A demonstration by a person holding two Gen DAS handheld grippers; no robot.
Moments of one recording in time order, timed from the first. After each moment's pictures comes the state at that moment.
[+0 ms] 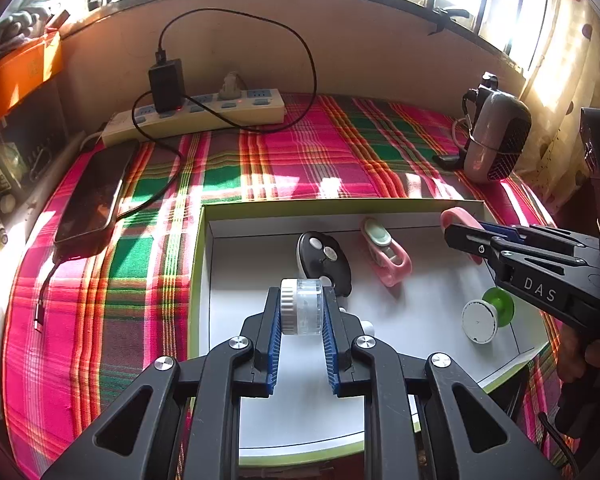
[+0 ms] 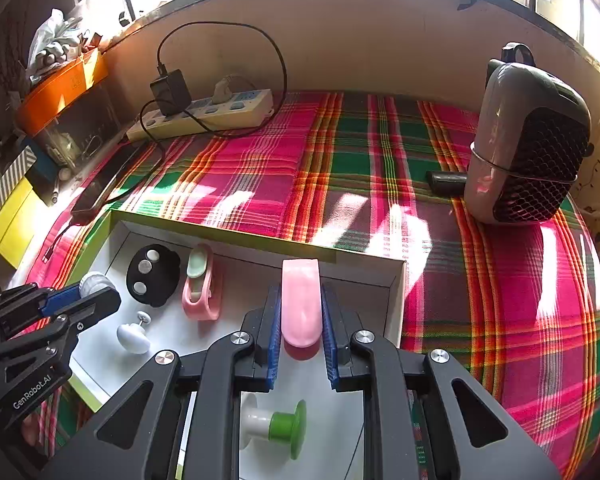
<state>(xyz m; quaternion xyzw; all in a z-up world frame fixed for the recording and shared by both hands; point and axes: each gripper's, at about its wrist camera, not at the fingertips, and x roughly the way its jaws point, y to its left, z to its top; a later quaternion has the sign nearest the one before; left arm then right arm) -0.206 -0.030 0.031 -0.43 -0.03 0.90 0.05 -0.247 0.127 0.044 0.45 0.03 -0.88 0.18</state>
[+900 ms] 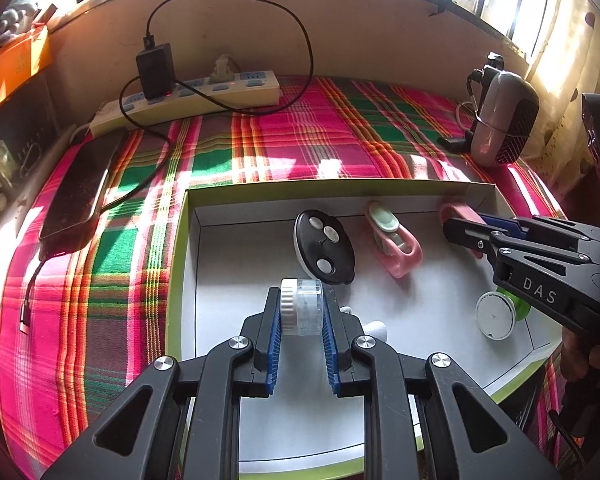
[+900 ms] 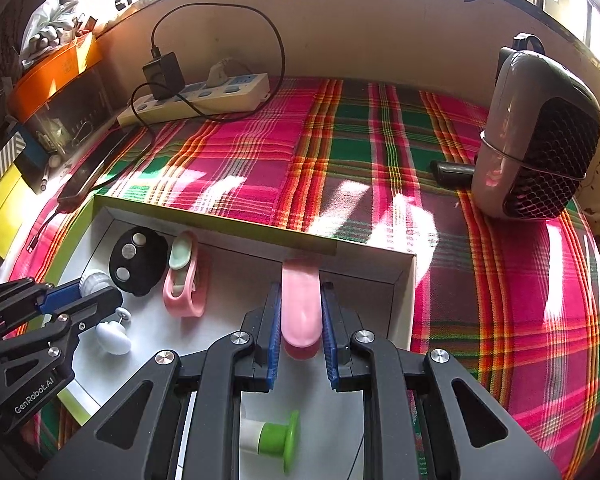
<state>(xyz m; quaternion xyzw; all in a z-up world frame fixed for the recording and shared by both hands) -0.215 -0.025 0.017 -0.45 -0.02 0.89 0.05 -0.251 0.122 0.031 0.46 0.04 -0.87 0.17</state>
